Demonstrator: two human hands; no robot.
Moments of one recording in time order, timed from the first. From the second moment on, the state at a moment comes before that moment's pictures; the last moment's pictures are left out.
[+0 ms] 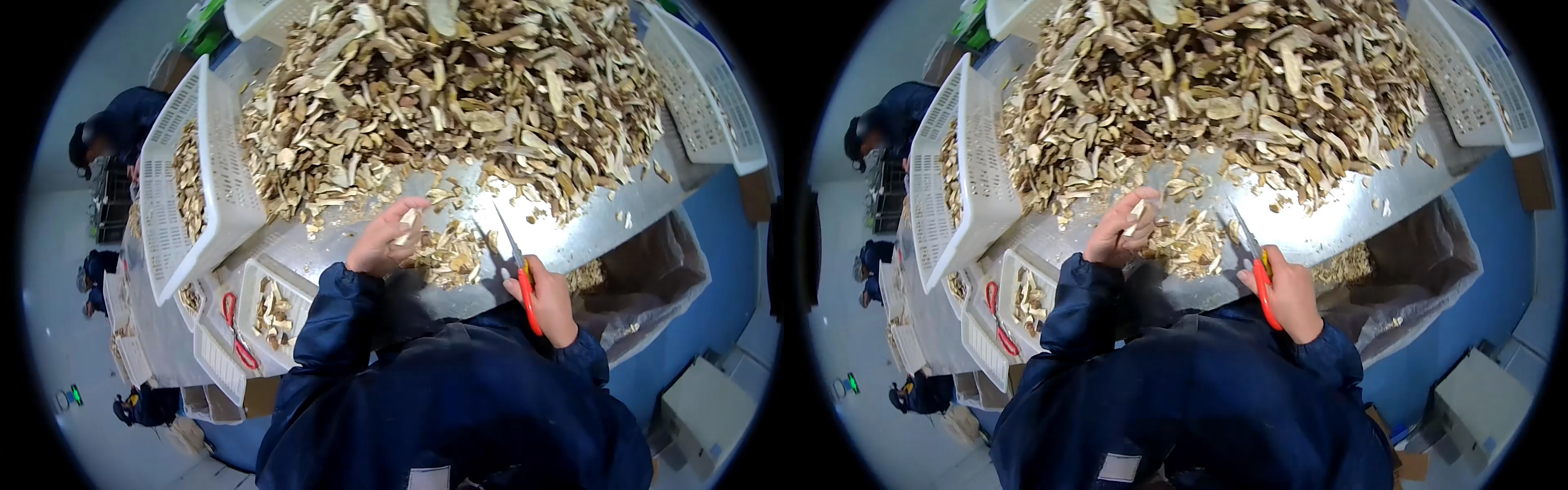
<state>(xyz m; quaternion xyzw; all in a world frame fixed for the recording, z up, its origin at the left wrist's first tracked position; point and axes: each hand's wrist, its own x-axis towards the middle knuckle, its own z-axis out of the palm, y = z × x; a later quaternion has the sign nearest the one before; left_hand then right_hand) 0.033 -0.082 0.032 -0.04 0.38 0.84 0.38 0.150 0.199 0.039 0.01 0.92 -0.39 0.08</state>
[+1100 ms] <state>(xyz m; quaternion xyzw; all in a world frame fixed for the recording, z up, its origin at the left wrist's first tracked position) 0.055 -0.047 0.074 -0.06 0.63 0.71 0.31 0.145 0.195 0.075 -0.03 0.90 -0.43 0.10</state>
